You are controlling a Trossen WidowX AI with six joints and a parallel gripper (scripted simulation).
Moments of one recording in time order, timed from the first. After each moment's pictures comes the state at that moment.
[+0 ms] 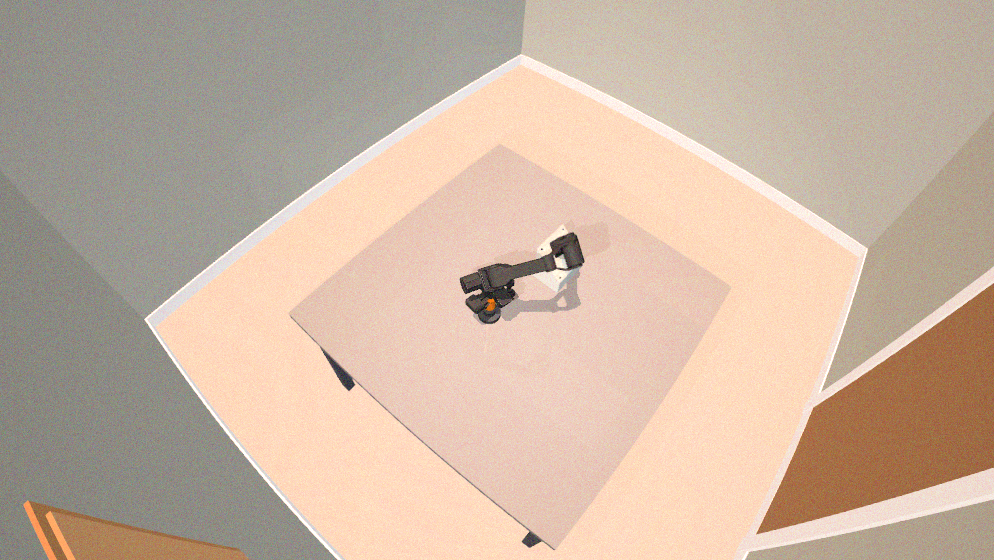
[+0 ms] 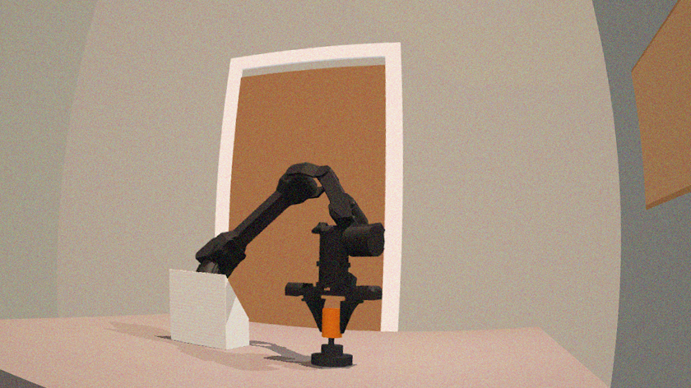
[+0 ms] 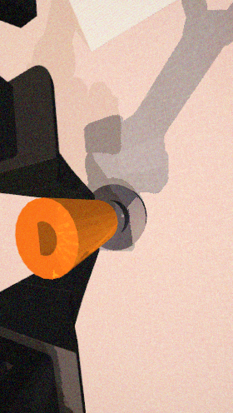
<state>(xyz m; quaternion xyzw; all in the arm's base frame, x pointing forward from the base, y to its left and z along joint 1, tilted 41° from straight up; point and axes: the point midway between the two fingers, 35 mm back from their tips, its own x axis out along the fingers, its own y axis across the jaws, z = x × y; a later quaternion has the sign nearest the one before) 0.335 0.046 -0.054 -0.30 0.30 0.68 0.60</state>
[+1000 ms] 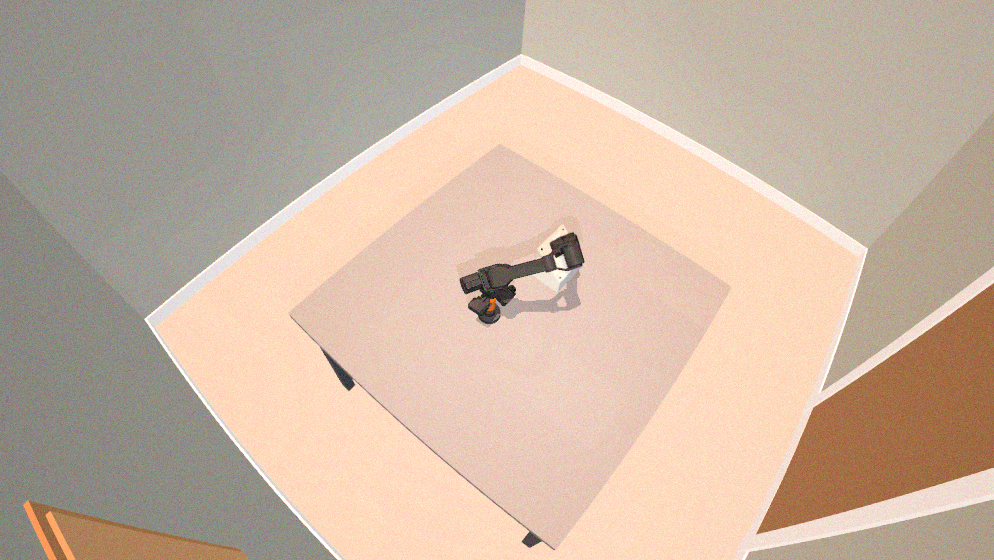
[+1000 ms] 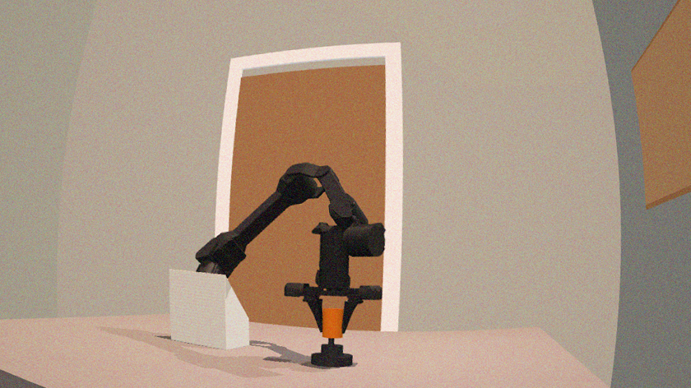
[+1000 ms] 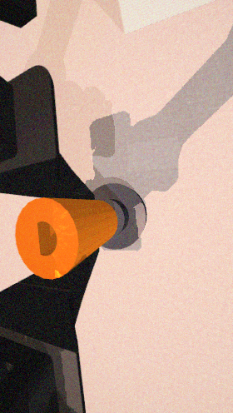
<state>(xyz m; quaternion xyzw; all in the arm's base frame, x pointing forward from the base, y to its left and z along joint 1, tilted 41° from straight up) 0.335 0.046 -0.054 -0.36 0.22 0.71 0.57</state>
